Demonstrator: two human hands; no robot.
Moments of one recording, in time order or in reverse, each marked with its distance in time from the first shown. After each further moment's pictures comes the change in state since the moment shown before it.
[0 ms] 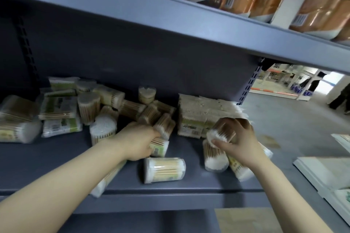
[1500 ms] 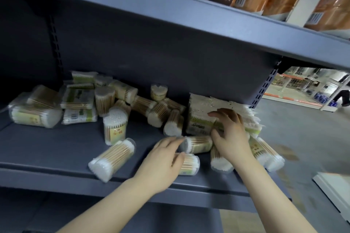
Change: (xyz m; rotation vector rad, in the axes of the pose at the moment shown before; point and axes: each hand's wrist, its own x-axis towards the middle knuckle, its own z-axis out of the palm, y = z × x) left_hand -0.028 0.070 0.051 -0.579 0.420 -0.150; right_hand 0.004 -0.050 0.018 -0.028 0.093 -0.181
